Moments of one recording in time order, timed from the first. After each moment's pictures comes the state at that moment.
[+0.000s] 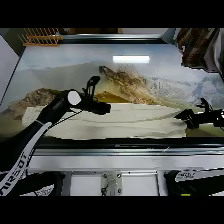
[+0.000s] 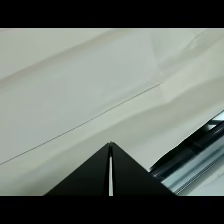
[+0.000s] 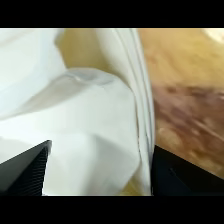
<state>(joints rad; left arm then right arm) -0.49 -1.38 1.14 1.04 -0.92 -1.52 -0.70 -1.69 1.06 -0.90 1.33 1.01</state>
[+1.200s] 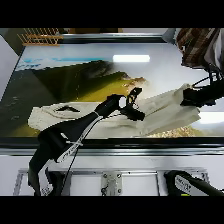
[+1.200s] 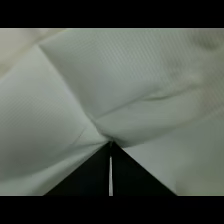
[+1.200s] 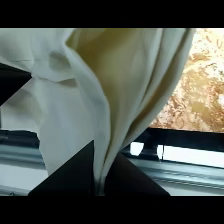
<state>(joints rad) -0.79 -1.96 1.68 1.04 -0.91 -1.56 -0.21 -1.20 1.41 -1.26 1.63 1.48</state>
